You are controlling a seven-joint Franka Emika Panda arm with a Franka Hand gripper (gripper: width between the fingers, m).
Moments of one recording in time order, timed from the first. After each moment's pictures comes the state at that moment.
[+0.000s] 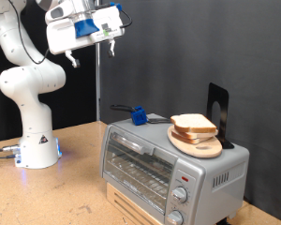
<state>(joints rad) 0.24 -0.73 -0.20 -2.47 0.05 2.09 1.12</state>
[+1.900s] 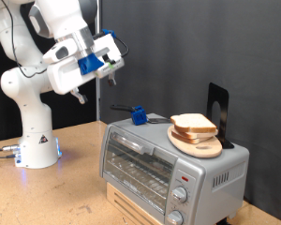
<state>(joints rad) 0.38 -0.51 -0.42 -2.48 0.17 2.21 0.68</state>
